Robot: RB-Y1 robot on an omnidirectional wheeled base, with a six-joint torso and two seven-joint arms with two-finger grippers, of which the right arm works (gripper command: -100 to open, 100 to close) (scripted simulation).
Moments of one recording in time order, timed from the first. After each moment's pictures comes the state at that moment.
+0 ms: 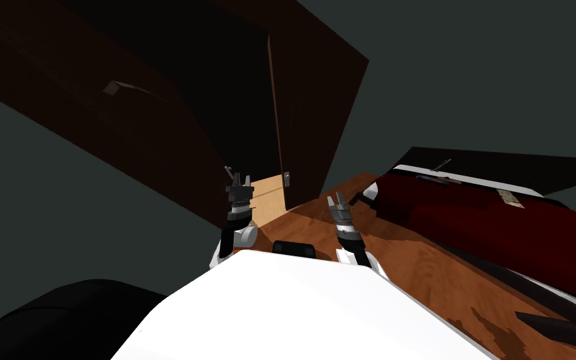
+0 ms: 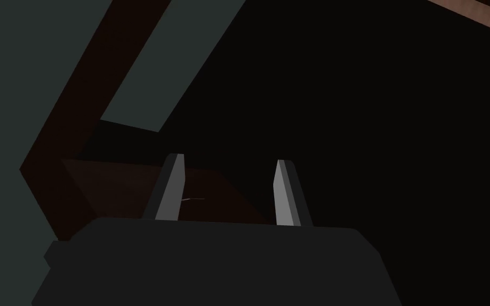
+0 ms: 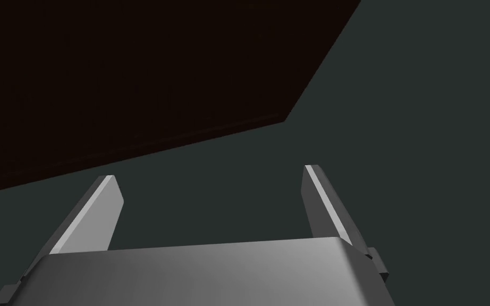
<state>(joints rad) 0.56 -0.10 0.12 -2.10 0.20 -0.51 -0.23</state>
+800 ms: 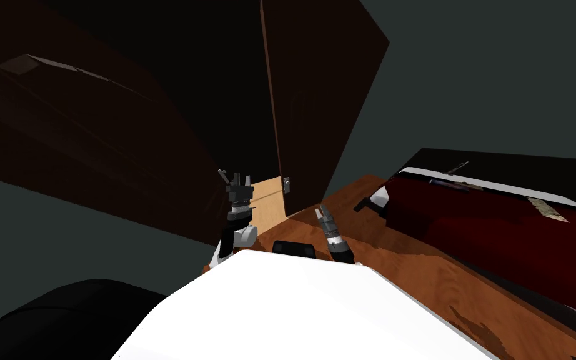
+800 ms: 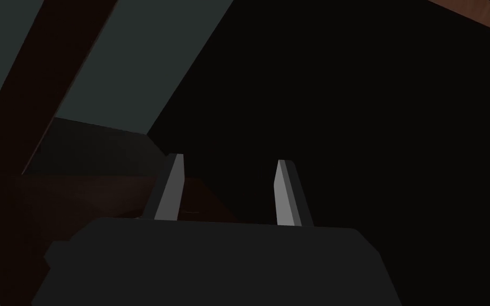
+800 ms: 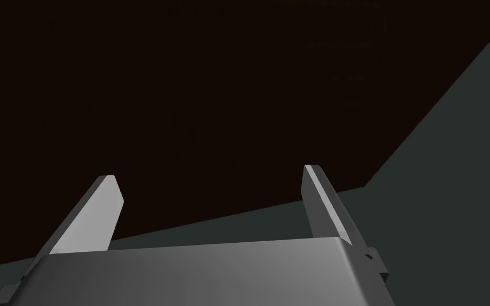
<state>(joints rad) 0.65 -0.16 0.26 -1.98 0.35 -0.55 -0.32</state>
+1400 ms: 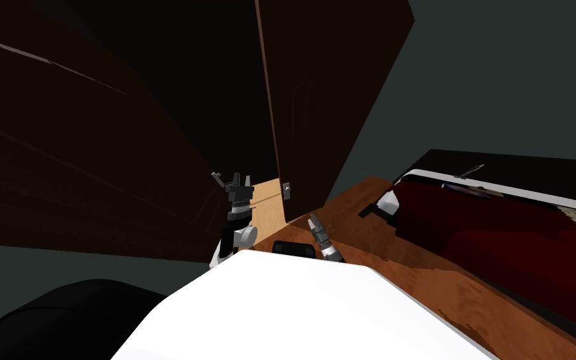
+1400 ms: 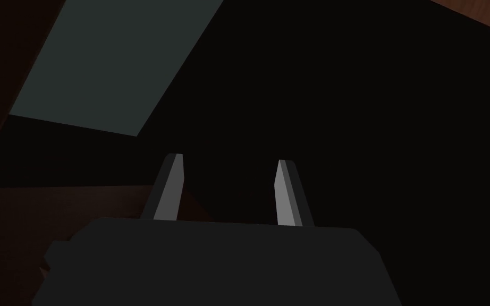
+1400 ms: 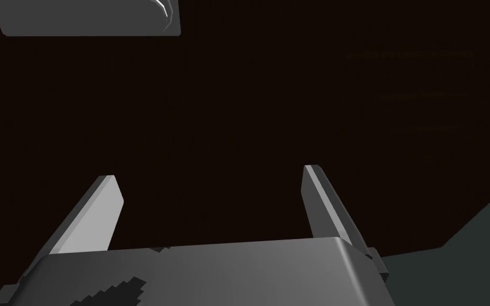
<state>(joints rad) 0.70 -0.20 0.35 -1.89 0.47 -0.57 -0.39</state>
